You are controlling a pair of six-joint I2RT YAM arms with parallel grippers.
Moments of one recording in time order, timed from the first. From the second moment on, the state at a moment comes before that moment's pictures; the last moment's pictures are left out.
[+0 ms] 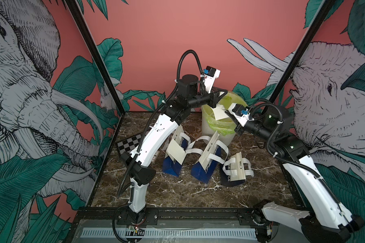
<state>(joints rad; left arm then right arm) -0.73 1.98 2.42 -0.49 0.38 -0.26 0.47 1.12 1.43 -0.45 -0.28 -0.66</state>
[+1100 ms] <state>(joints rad) -0.64 2.26 2.45 -0.27 0.40 -0.38 0.26 1.44 1.45 -0.22 -0.18 0.06</state>
